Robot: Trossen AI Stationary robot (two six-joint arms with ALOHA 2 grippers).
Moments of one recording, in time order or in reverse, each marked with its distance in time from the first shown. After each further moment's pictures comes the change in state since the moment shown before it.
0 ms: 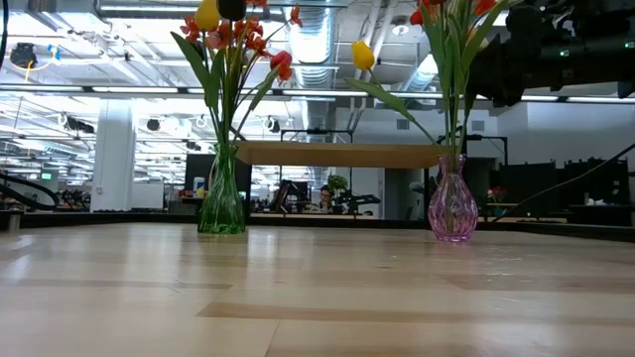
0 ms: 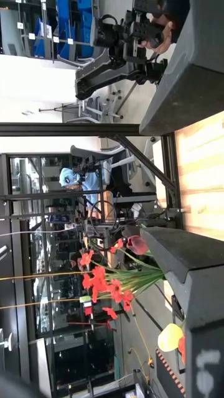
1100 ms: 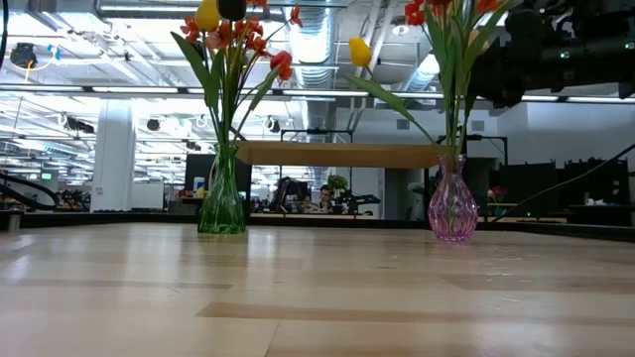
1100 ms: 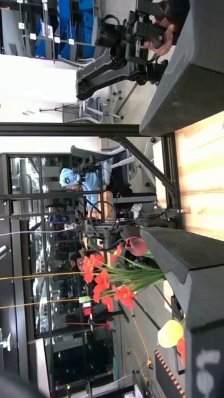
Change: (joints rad) left arm 0.000 0.000 0.000 0.000 0.000 -0.007; right arm 0.000 -0.004 0.002 -0.024 -0.001 -0.014
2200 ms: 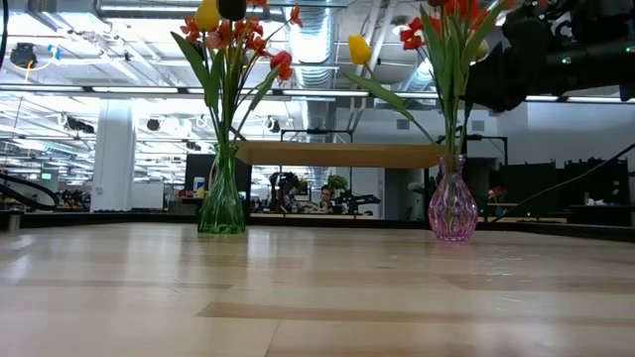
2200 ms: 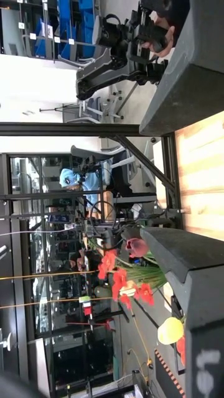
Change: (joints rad) left arm 0.000 0.000 0.000 0.000 0.000 0.000; right arm 0.001 0.003 0.000 -0.059 -0.026 -0.008
